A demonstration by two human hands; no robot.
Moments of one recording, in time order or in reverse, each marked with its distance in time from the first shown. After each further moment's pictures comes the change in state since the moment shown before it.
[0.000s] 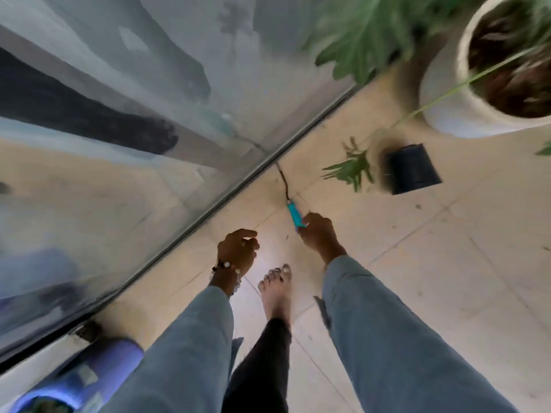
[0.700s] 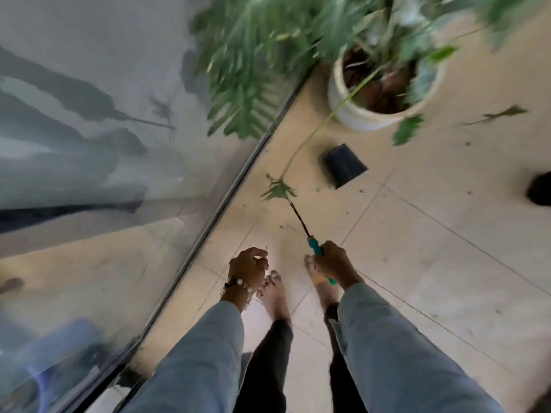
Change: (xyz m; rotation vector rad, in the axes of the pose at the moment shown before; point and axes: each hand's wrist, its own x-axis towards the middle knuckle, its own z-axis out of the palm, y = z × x) left_hand -0.056 0.061 0.019 0.283 -0.207 0.105; right_hand -0.098 0.060 -0.052 0.389 -0.010 0.382
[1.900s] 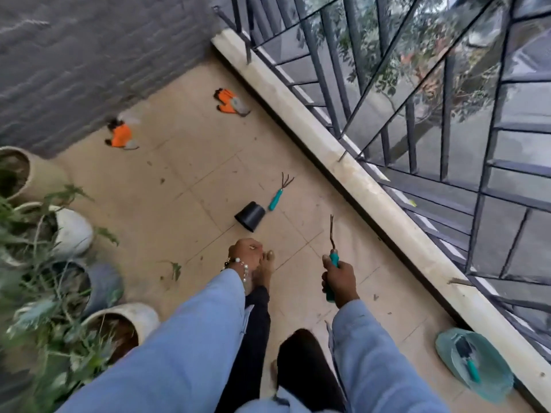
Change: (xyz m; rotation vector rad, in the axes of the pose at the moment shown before) left_hand -0.382 0.443 0.554 1.051 -0.423 0.644; right_hand -0.278 0.475 -0.404 1.917 0.678 0.462
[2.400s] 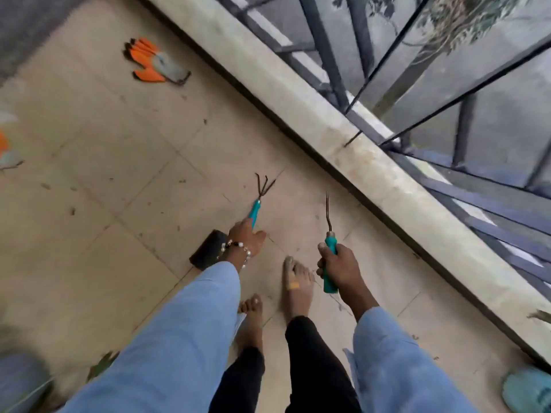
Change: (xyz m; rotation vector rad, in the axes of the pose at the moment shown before) left_hand 0.394 0.090 0.124 0.530 -0.096 0.065; right_hand 0.354 -0.066 0.070 -0.115 -0.022 0.058
